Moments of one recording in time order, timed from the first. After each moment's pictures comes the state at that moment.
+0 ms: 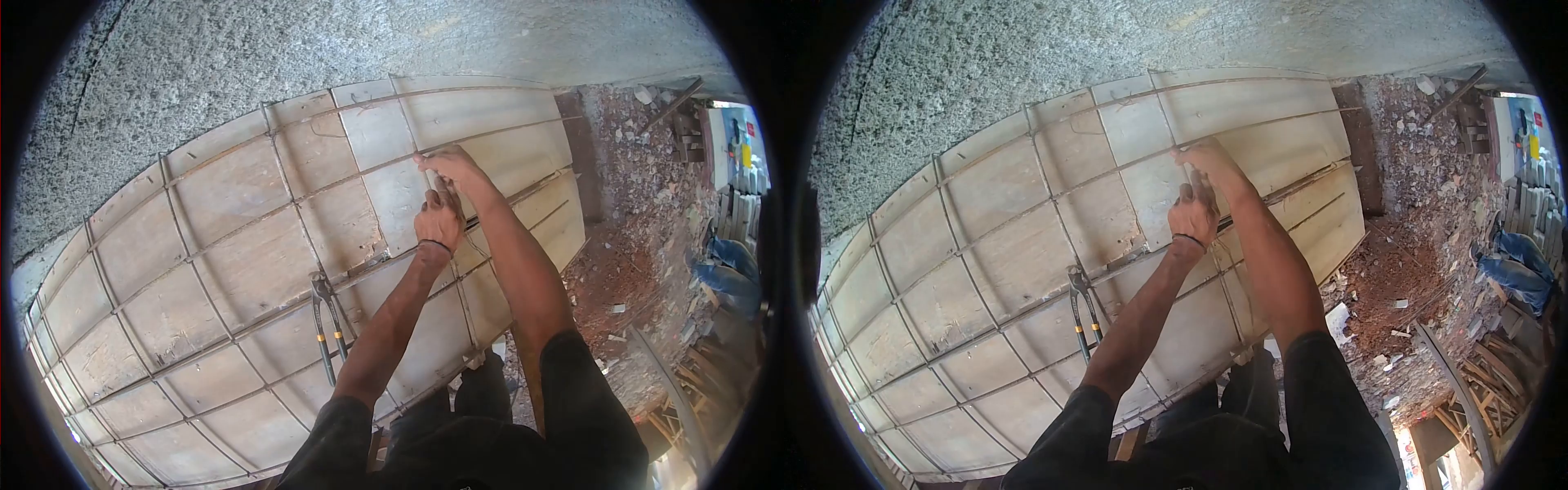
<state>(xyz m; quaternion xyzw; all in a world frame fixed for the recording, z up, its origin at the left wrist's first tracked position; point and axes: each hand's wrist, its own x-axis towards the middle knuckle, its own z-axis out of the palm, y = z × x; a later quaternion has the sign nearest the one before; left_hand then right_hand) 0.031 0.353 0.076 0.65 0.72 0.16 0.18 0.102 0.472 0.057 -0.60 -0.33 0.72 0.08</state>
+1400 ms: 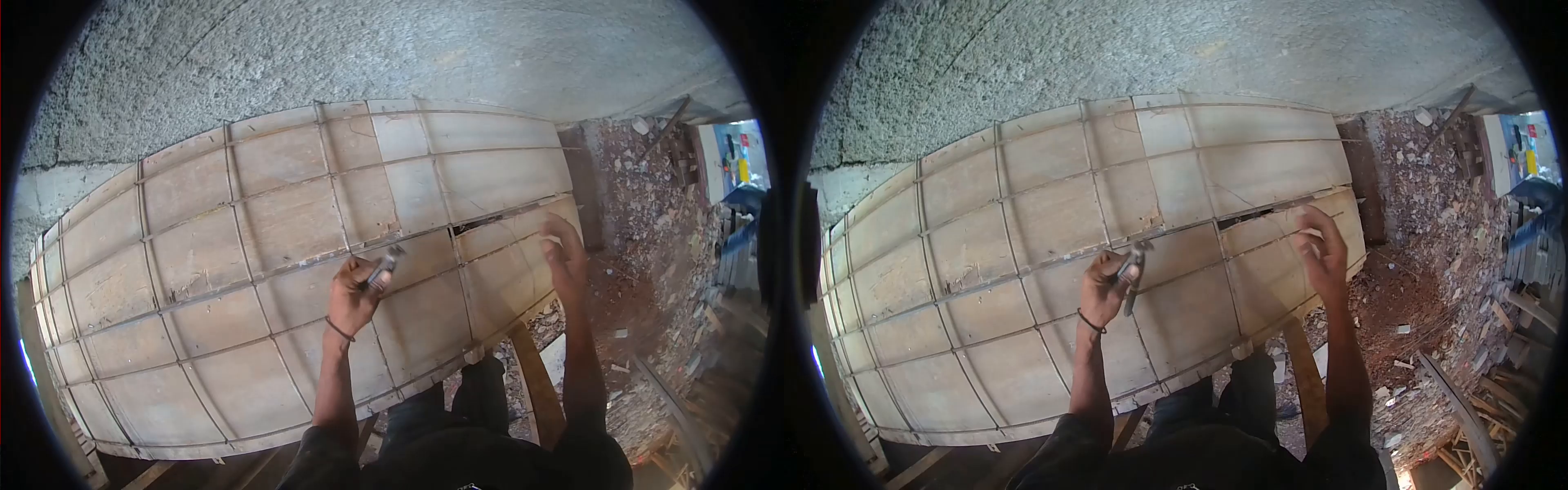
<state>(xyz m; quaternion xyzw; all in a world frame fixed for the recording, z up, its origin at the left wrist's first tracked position) -0.103 0.215 0.293 0.53 0.67 0.28 0.43 0.260 0.263 0.244 -0.55 -0.49 0.51 0.44</state>
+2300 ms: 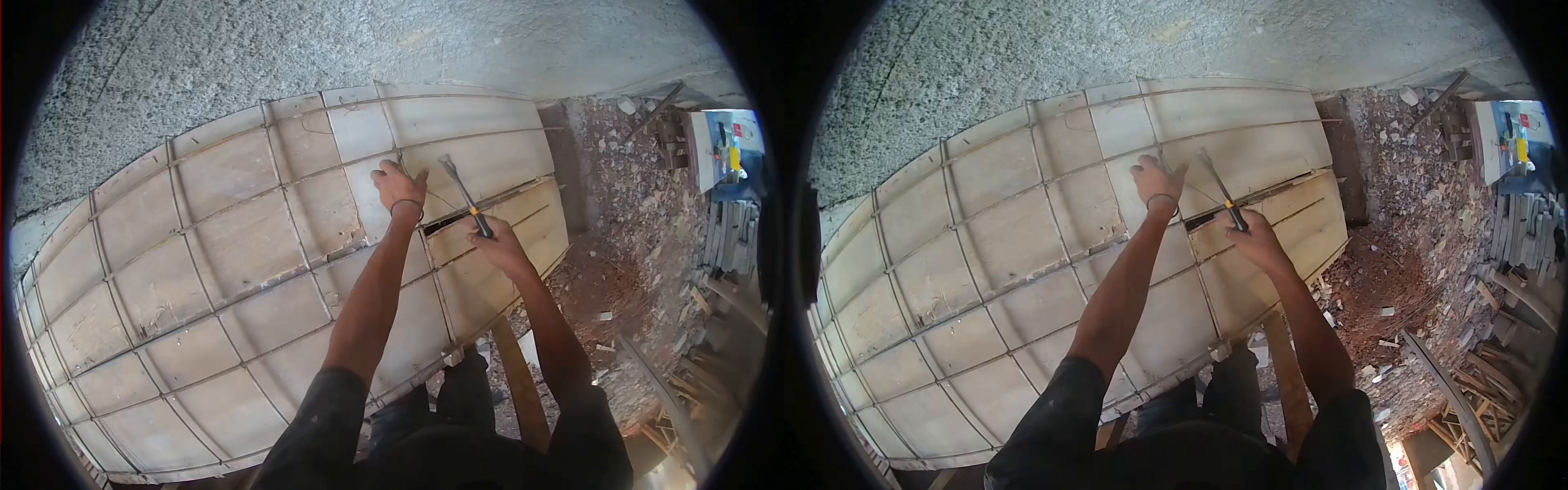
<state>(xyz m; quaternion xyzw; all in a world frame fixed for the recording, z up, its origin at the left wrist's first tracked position) 0.029 0.393 0.085 0.43 0.86 0.15 0.22 0.226 0.309 0.137 -0.56 -0.47 0.65 0.21</state>
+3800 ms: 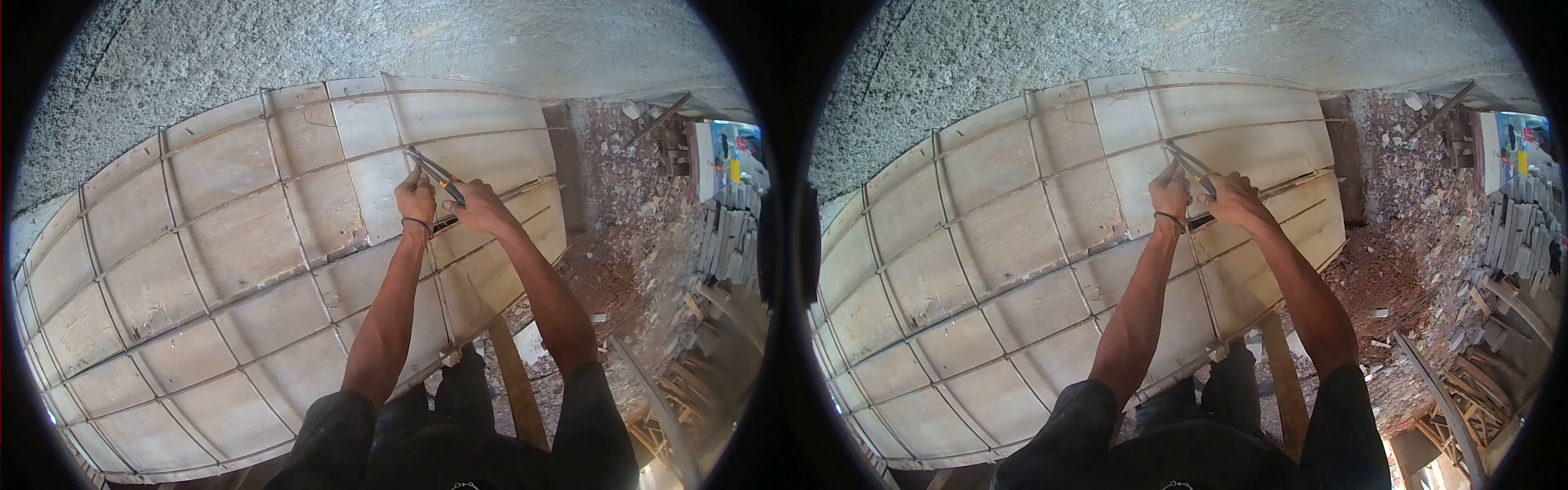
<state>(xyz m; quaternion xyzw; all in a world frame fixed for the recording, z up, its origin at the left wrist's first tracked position) 0.038 0.374 0.084 0.14 0.67 0.47 0.56 0.170 0.399 0.145 -0.59 -0.65 0.47 -0.10</state>
